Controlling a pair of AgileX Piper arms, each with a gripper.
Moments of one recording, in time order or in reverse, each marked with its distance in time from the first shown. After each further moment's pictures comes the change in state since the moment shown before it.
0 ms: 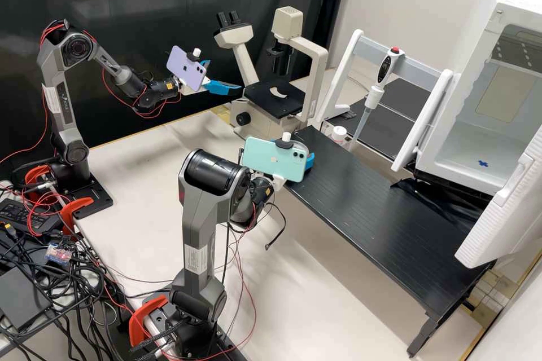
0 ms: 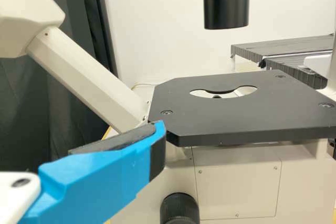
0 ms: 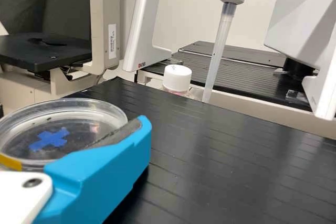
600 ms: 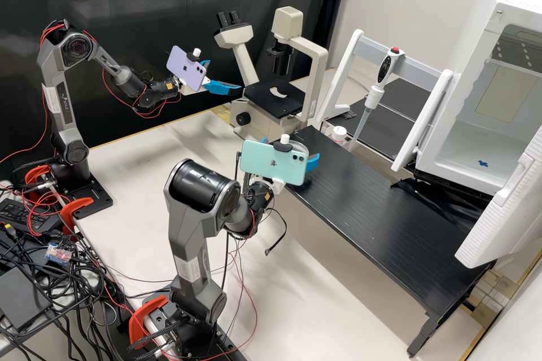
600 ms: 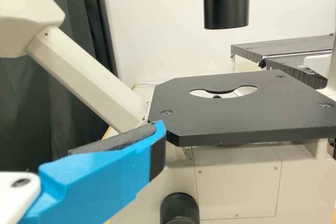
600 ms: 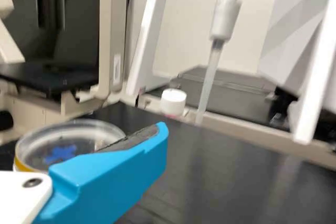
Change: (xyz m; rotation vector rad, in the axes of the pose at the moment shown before) left arm 0.000 0.000 0.000 0.000 0.000 0.000; right arm -0.044 0.032 0.003 0.004 0.085 0.087
